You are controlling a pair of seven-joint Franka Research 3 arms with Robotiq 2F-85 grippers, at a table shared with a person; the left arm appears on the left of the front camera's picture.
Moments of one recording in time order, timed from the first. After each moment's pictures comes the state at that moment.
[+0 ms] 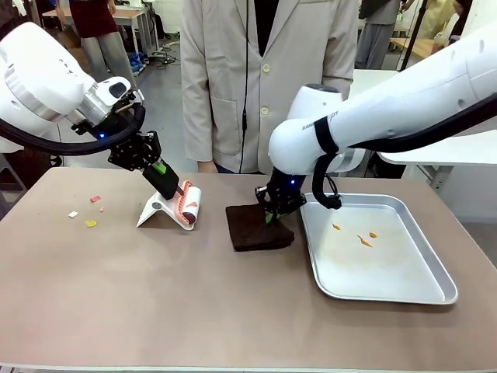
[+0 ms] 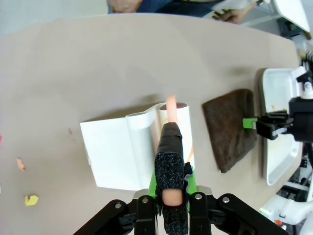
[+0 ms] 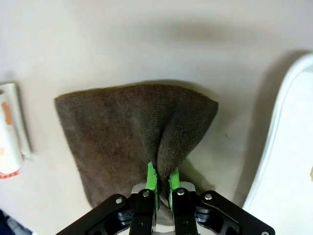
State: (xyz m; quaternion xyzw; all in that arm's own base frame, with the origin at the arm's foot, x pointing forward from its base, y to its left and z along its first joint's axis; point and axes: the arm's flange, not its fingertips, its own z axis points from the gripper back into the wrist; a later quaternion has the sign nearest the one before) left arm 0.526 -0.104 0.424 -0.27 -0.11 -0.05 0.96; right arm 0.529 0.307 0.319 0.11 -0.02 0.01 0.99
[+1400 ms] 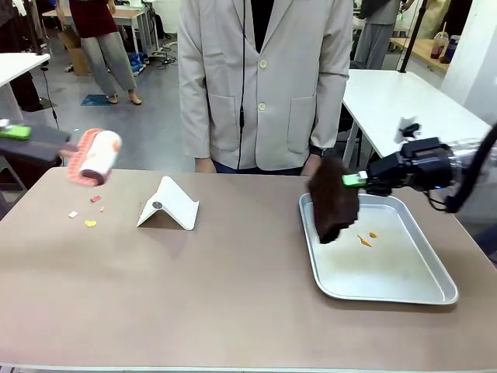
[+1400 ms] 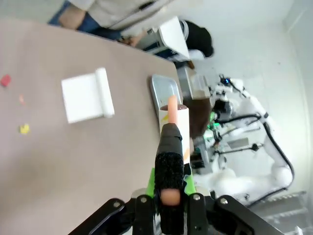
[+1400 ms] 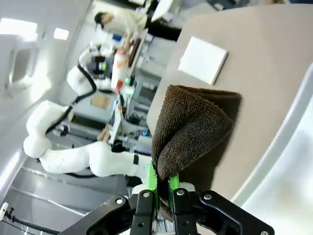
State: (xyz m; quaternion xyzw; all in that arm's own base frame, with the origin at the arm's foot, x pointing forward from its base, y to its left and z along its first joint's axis) left arm 0.370 0.150 0.474 -0.56 -0.18 -0.02 0.81; right arm 0.411 0.051 0.392 0.60 -0.14 0.14 0.77
